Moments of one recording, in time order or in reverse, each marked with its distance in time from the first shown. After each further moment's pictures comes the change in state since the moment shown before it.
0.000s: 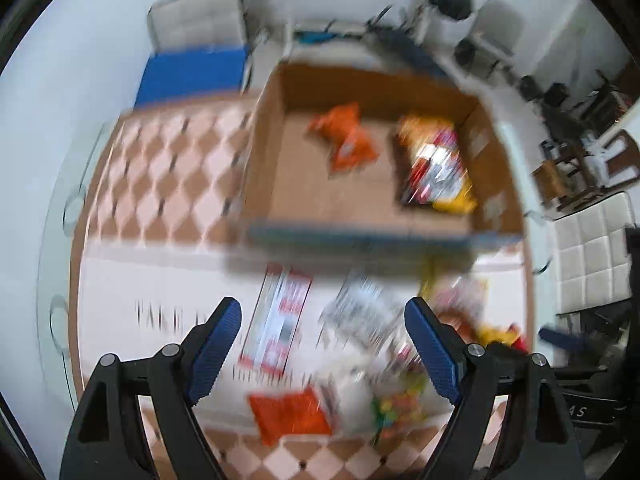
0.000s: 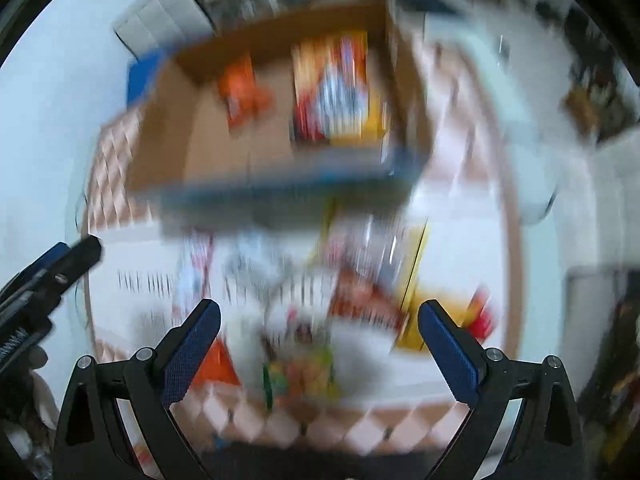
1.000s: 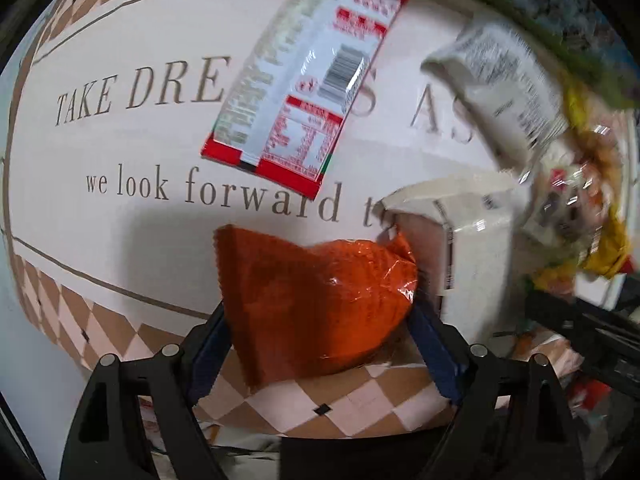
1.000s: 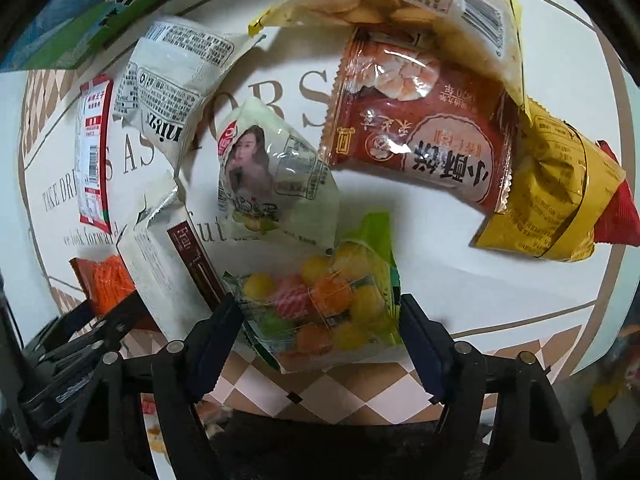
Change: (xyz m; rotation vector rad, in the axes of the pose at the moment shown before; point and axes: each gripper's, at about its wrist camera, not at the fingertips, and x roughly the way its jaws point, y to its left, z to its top) left arm 0.175 0.033 -0.132 -0.085 0.469 0.042; right arm 0.154 -0.014 -0.078 0.028 0.334 -0.056
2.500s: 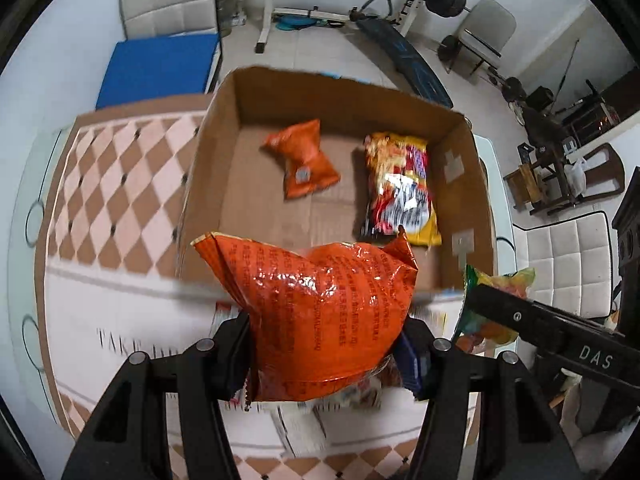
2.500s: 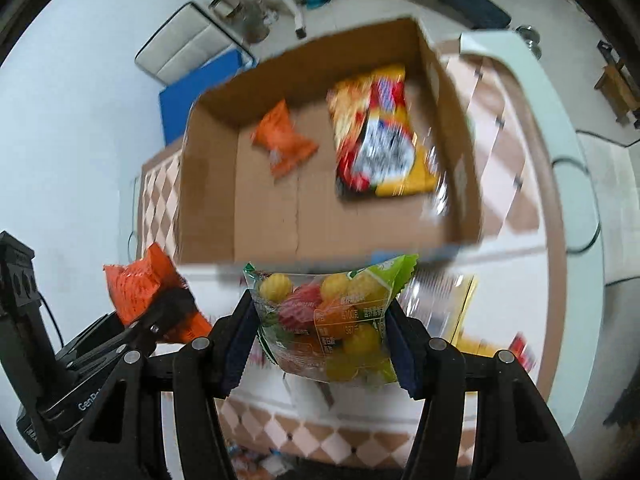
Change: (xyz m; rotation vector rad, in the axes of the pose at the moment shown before) left arm -0.233 -0.075 0.115 0.119 -0.443 -0.171; right arm -0.243 0.009 0.094 -0.016 -0.403 0.238
